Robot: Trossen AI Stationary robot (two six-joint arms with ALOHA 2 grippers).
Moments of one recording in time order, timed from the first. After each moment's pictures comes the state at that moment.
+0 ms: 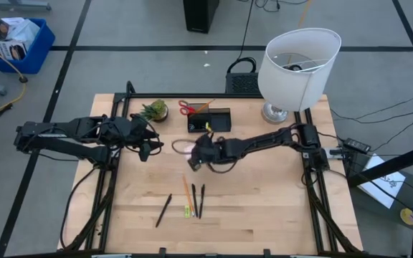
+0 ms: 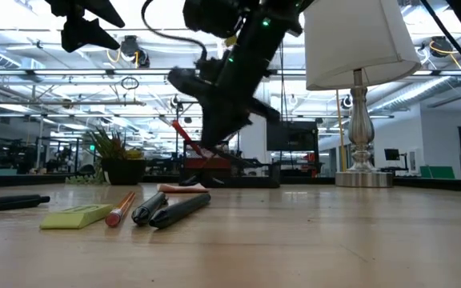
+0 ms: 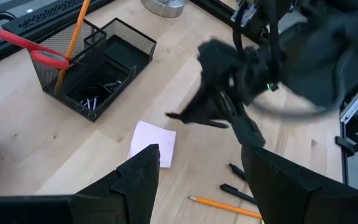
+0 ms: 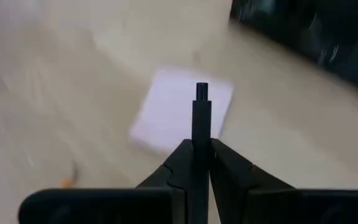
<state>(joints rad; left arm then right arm) -0.01 0.80 0.87 -0.68 -0.16 -0.56 0.05 2.06 1.55 -0.54 0.41 0.87</state>
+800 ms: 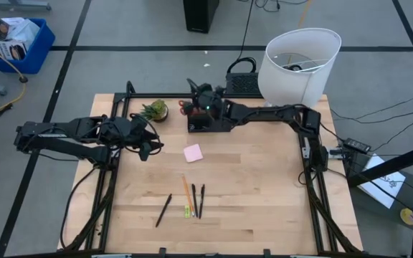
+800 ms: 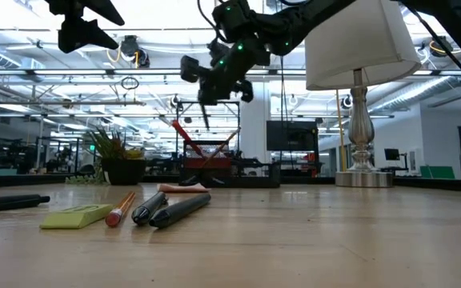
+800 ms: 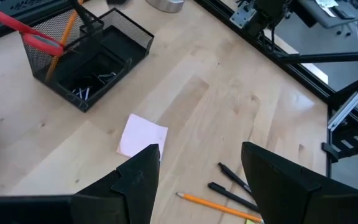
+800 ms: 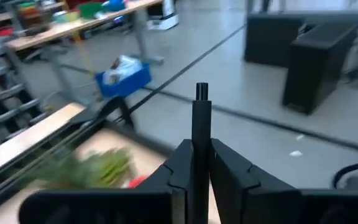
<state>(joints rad) -0.01 0.80 0.87 -0.68 -0.14 -0.64 -0.28 2.03 1.55 0.16 0.59 0.36</state>
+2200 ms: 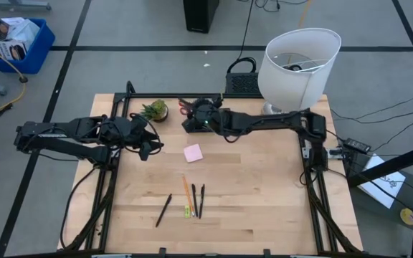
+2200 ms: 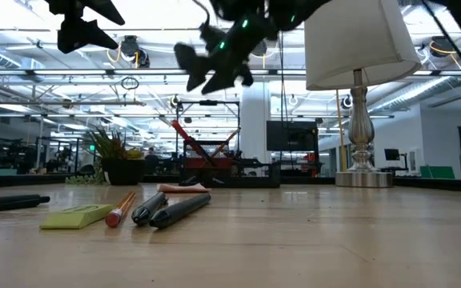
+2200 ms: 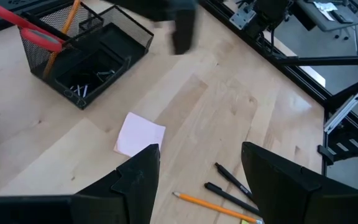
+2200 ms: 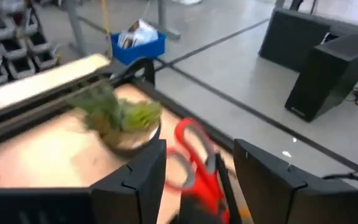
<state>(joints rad) -0.01 0.80 0.87 -0.68 -0.13 -0.66 -0.15 1.97 1.55 -0.04 0.60 0.26</state>
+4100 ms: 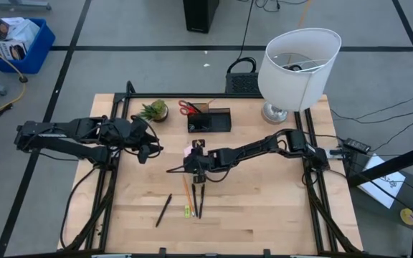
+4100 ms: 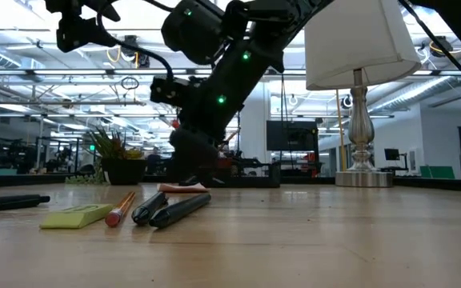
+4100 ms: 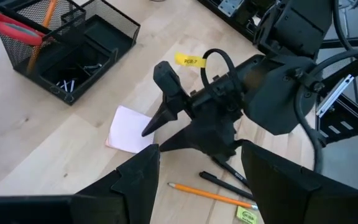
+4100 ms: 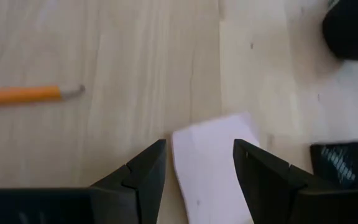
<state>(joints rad) -0.03 0.80 0.87 -0.69 -0.10 -0.63 0.09 2.21 1.55 -0.24 0.39 -0.20</state>
